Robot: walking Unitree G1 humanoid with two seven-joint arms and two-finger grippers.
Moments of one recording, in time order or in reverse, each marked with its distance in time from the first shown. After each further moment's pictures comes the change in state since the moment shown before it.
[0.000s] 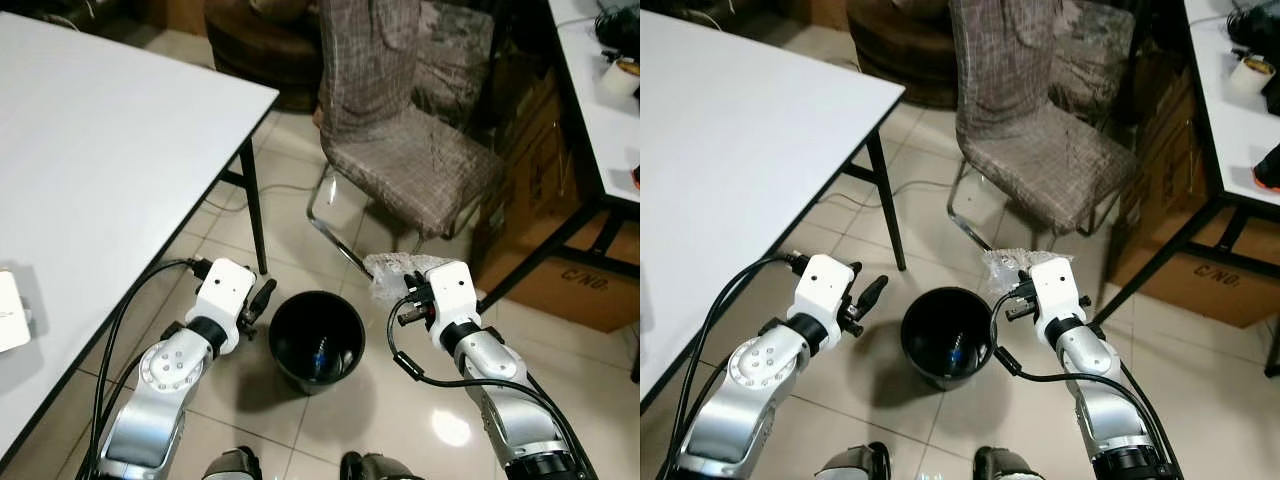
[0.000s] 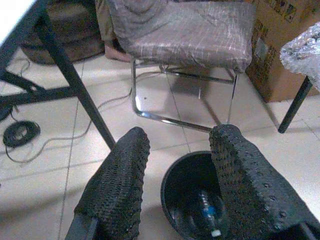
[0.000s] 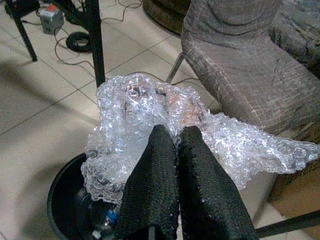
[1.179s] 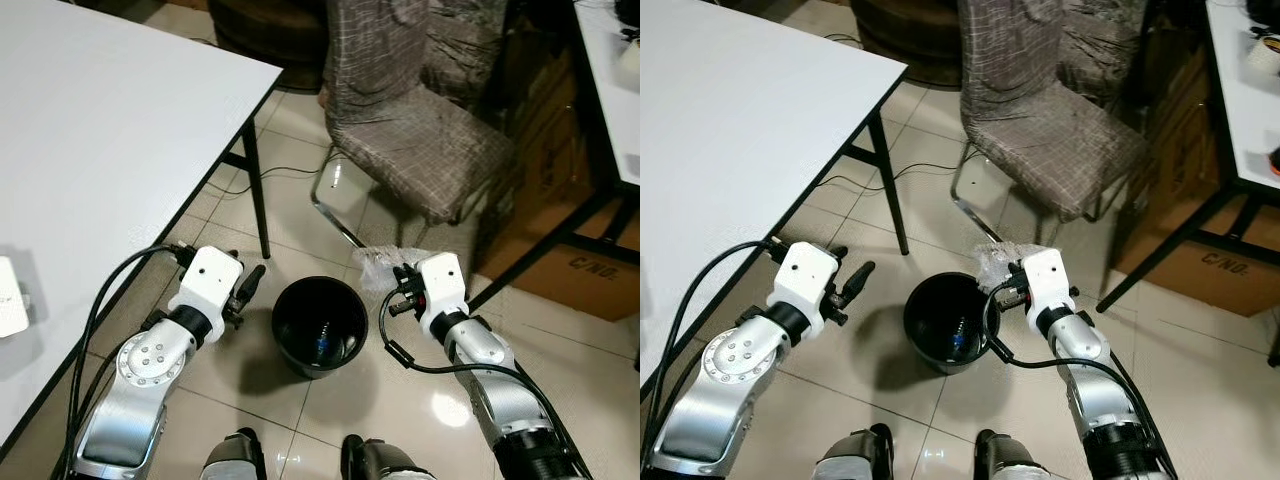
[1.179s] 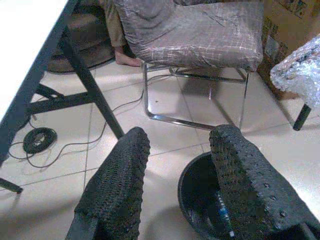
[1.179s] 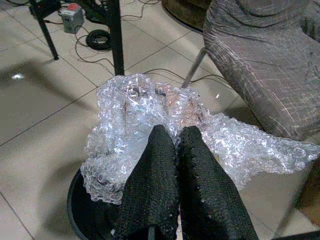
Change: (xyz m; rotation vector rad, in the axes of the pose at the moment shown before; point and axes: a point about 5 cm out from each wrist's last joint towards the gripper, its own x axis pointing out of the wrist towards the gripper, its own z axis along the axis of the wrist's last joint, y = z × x) left arm -0.008 0.018 0.021 0.090 -0.070 0.013; right arm 0.018 0.002 0.003 0.026 -0.031 0.050
